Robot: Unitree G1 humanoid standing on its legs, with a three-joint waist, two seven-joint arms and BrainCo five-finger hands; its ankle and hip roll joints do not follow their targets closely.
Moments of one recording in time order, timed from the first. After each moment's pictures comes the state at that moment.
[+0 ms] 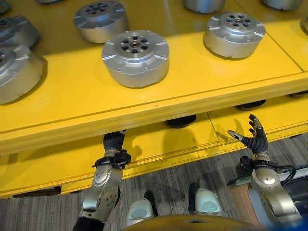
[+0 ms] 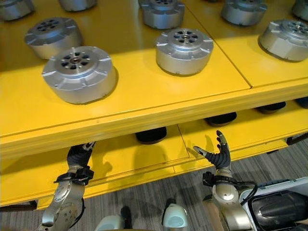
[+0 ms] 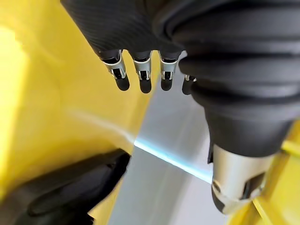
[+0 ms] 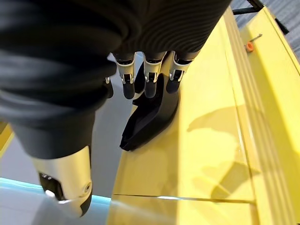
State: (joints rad) left arm 0.20 0.29 -0.14 -0.17 -0.69 -0.12 0.25; right arm 0.21 -0.40 0.05 -0.20 0.17 0.11 -0.41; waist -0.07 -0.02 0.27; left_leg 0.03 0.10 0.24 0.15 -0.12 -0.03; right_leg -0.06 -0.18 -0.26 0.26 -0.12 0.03
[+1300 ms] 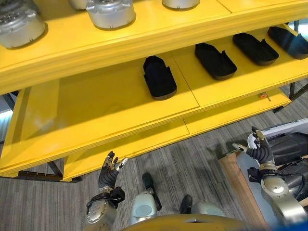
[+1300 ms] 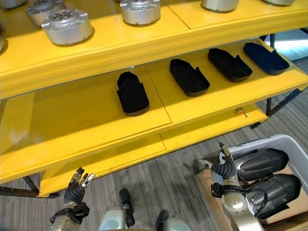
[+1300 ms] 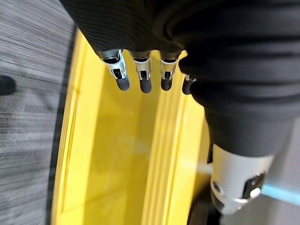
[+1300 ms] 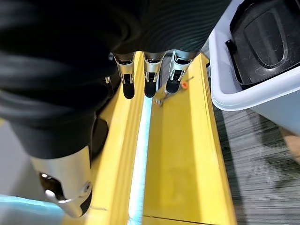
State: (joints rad) left arm 0.42 0.35 -0.18 0.01 -0.60 -0.15 0.06; right arm 0.22 -0.53 0.10 -0.06 0.21 0.03 -0.39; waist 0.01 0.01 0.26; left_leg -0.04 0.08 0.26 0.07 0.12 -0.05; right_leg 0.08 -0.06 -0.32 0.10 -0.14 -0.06
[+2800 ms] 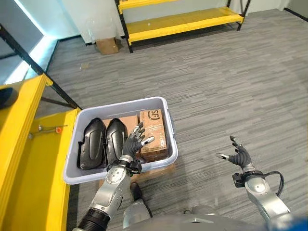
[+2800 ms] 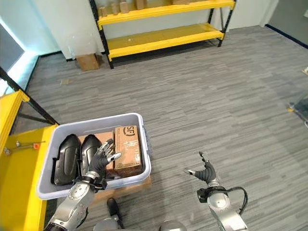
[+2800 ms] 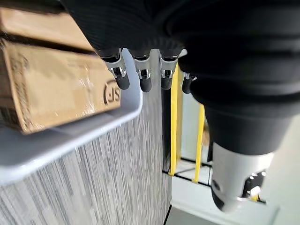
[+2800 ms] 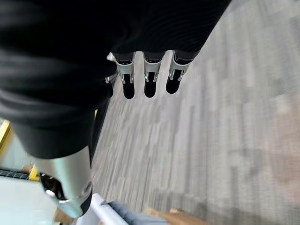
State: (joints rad) left arm 0.12 0.33 -0.28 0.10 -0.49 -0.07 0.09; right arm 0.09 -0.49 0.25 0.09 0.13 0.12 -0.27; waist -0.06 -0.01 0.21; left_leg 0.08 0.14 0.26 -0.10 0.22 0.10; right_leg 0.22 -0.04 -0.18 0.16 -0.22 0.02
